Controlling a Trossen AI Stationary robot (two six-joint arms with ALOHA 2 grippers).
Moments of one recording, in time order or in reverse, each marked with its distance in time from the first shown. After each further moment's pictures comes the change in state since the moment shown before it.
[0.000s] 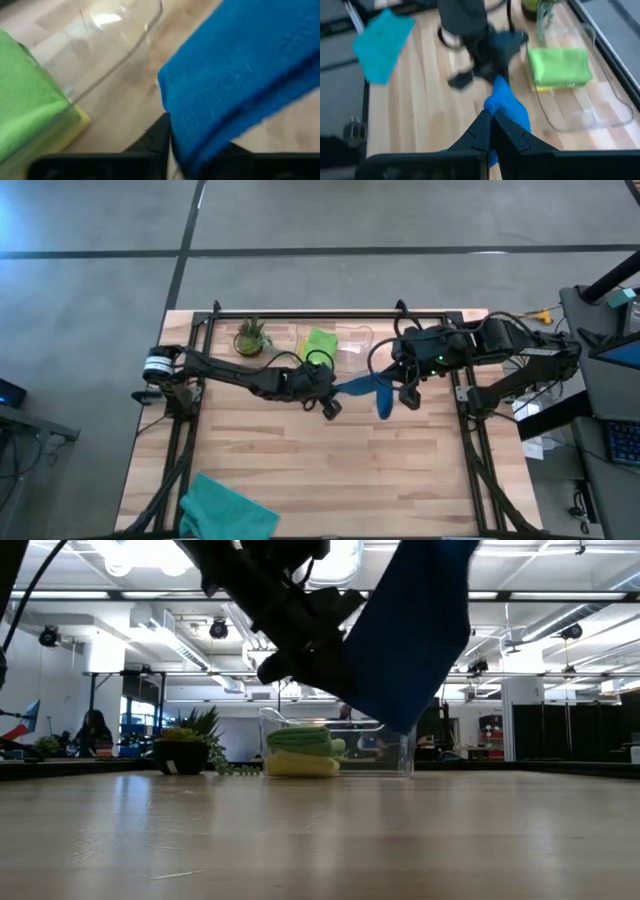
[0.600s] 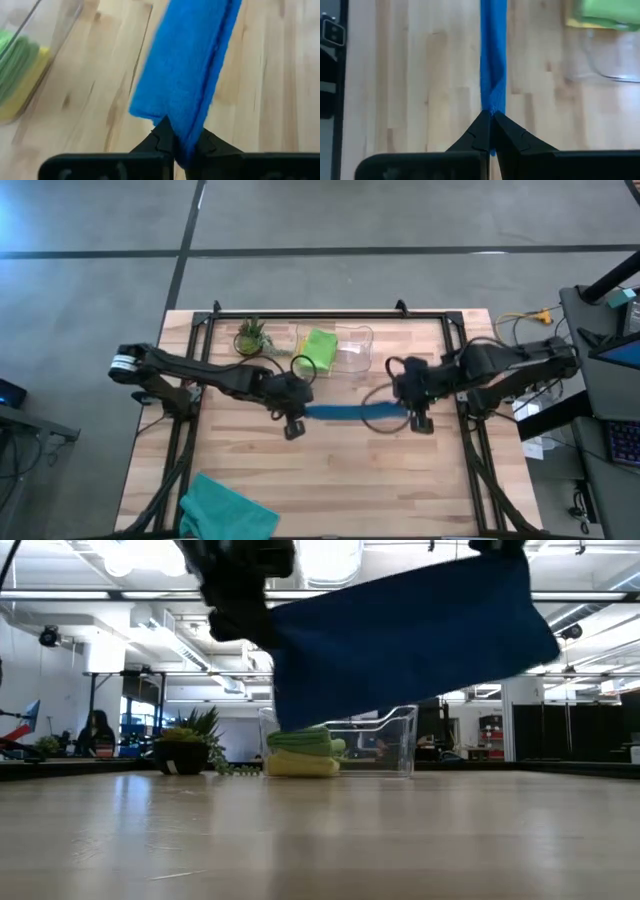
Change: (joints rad) left arm -0.083 -0.252 -0.007 -0.443 0.263 0.137; right arm 0.115 -0.046 -0.288 -0.067 -0.068 -0.062
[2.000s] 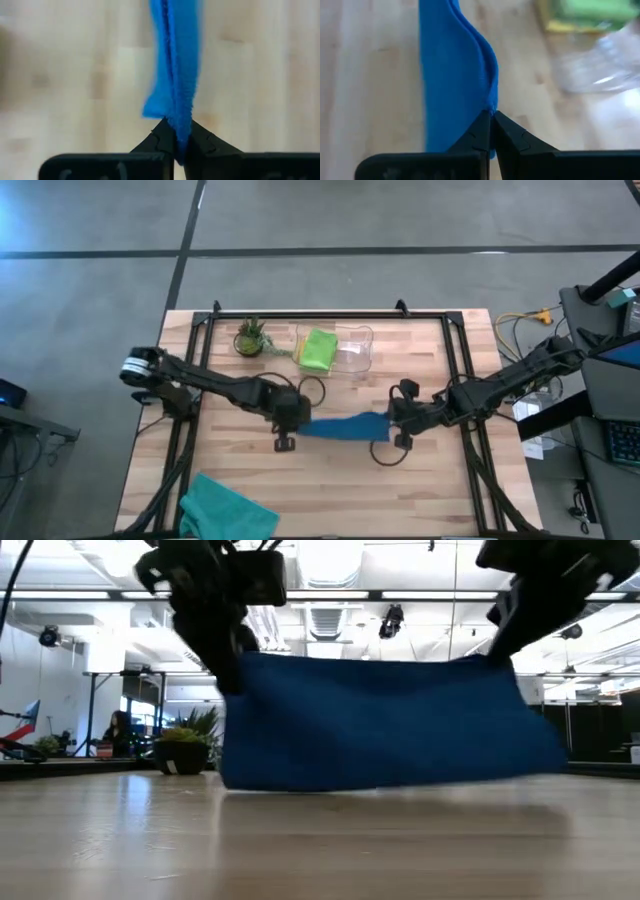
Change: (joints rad) left arm -0.054 0.096 -0.008 -0.101 0.032 0.162; right arm 0.156 -0.087 -0.609 0.653 0.351 0.161
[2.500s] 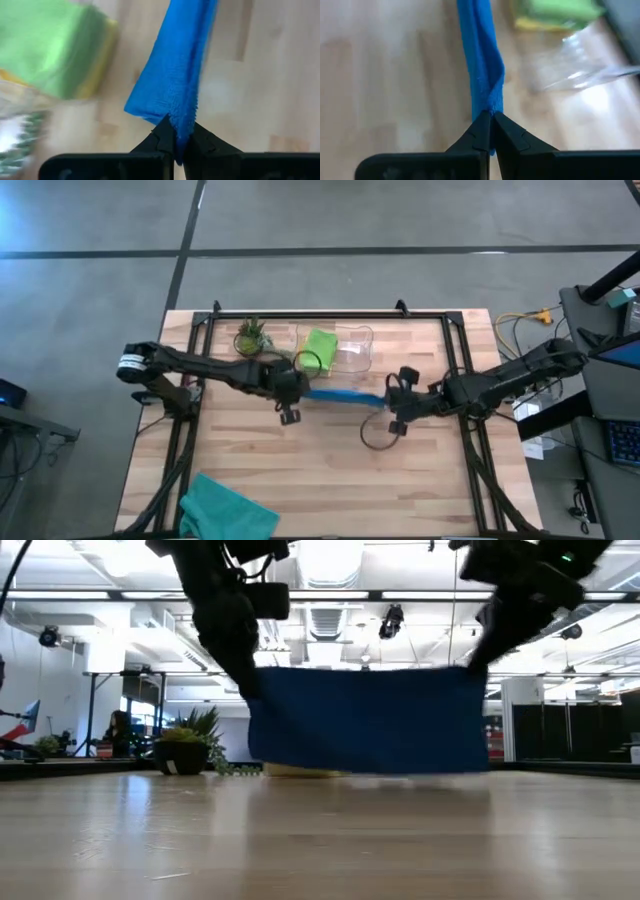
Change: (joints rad) left arm 0.123 -0.032 -0.020 -0.007 -0.211 0.029; right arm -0.082 0.017 0.004 -0.022 0.068 -0.085
